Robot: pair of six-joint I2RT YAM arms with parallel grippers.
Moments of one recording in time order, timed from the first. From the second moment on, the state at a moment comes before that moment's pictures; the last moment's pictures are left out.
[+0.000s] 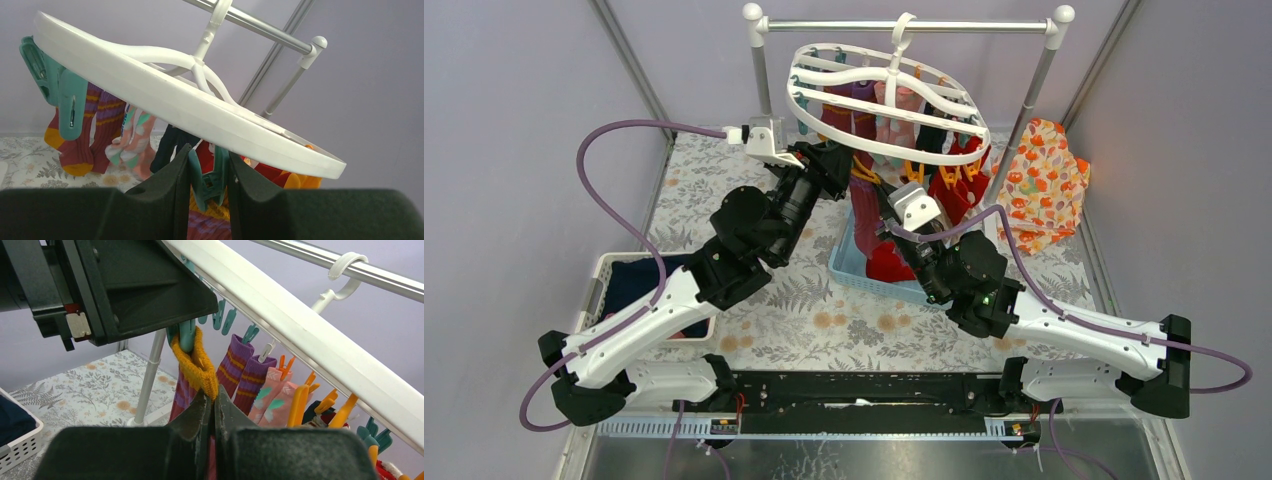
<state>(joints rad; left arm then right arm) -0.99 1.15 1.31 0.12 -0.59 -0.32 1.19 1.11 1.02 0.49 0.58 -0.54</state>
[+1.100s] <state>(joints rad) -0.99 0.91 1.09 0.12 -0.48 -0.32 1.19 1.06 0.98 0.45 0.55 -0.50</state>
